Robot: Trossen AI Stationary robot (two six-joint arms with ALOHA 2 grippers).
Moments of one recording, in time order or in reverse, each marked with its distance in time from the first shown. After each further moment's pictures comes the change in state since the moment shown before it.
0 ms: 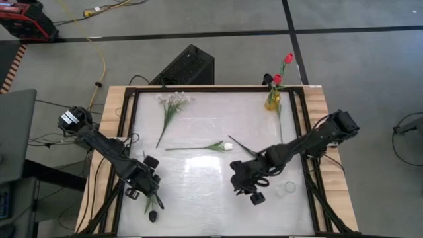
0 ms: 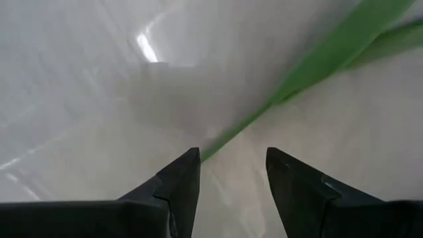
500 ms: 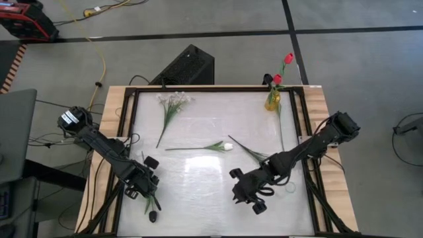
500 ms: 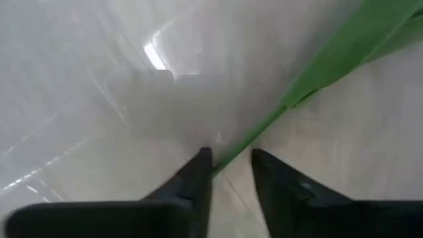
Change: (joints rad) left arm -0.037 0.003 -0.059 0.086 -0.022 0.030; right arm 0.096 0.013 0.000 0.122 0.078 0.004
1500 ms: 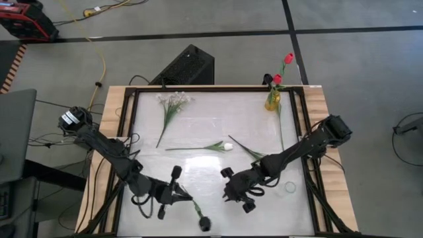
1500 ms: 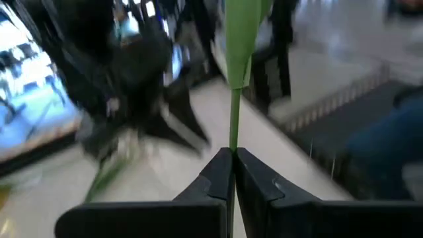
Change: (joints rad) left arm 0.039 0.002 0.103 1.192 -0.404 0.412; right arm -0.047 0.103 0.000 0.176 0.046 -0.124
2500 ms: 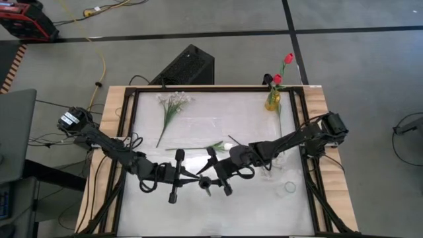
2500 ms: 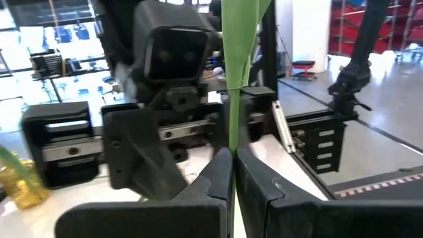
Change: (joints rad) left arm 0.153 -0.001 -0.065 0.317 -0.013 -0.062; right arm -0.178 0.012 0.000 0.528 0.000 -0.141
